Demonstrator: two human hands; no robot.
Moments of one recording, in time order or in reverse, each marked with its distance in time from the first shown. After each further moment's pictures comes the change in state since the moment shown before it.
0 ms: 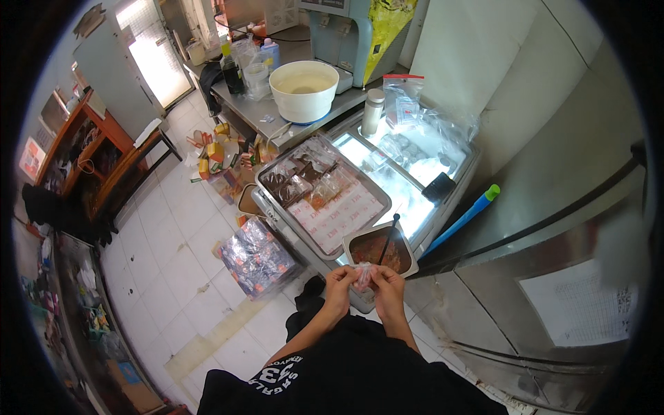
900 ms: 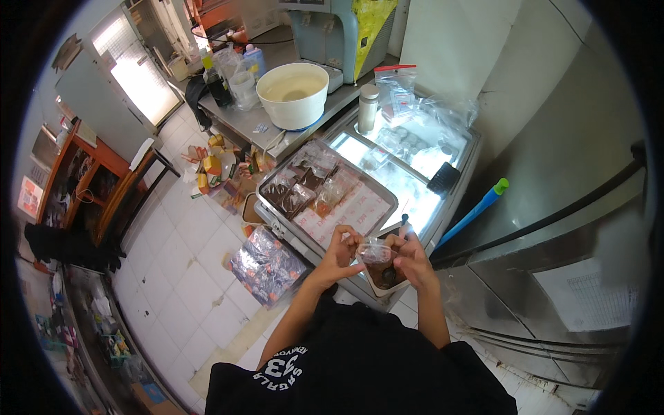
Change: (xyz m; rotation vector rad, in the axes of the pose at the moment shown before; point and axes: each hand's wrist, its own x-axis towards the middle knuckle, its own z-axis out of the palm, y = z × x) left_hand 0.075 0.074 -0.007 0.040 -0.530 0.090; right_hand 0.068 -0.047 0.010 0.108 -0.433 -0.082
